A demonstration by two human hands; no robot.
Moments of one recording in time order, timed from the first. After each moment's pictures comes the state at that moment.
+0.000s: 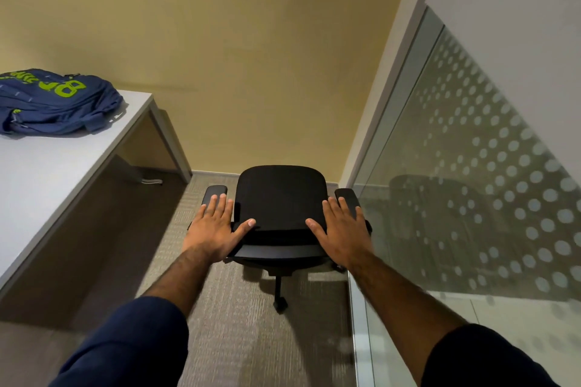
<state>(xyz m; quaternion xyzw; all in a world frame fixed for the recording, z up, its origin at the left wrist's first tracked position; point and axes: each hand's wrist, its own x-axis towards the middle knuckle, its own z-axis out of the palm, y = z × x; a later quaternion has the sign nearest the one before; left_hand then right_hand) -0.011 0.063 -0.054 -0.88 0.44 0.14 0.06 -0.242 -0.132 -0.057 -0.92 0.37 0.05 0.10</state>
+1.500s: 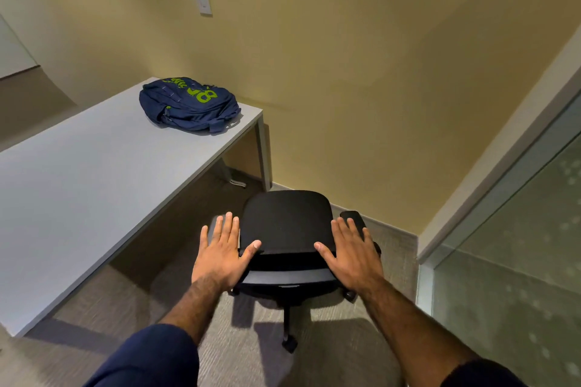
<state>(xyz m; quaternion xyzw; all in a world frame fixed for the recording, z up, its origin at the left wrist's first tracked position) 0.046 0.209 -0.051 -0.96 0.25 0.09 -0.01 -0.094 -0.060 -0.053 -0.98 0.20 0.04 0.08</state>
